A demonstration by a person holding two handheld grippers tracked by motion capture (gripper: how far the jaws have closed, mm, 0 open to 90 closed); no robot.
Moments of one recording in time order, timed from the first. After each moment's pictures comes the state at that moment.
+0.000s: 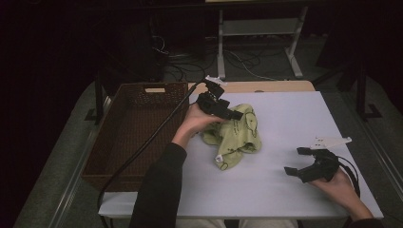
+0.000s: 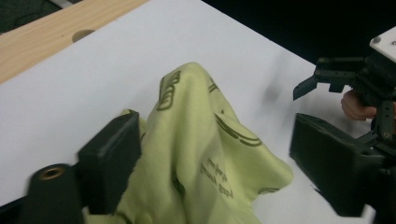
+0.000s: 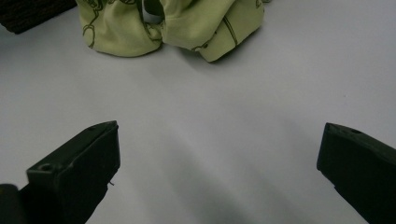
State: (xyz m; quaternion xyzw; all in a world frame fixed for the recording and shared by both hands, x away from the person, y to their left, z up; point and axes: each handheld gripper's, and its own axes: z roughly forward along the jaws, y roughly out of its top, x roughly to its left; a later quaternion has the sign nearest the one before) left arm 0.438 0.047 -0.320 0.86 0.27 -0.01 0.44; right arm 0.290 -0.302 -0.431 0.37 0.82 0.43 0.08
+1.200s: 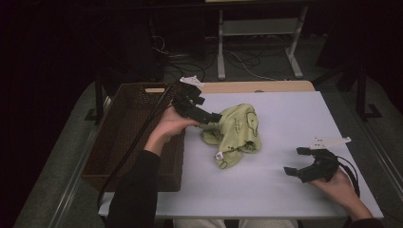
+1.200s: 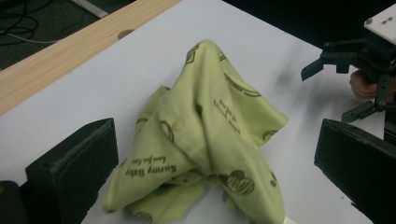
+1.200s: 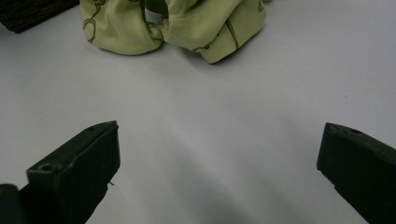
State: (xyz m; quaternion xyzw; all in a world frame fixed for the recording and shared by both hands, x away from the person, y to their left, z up) left arm 0.407 0.110 -0.294 0.86 0.27 0.04 0.43; right arm 0.291 -0.302 -0.431 0.37 0.82 0.43 0.08
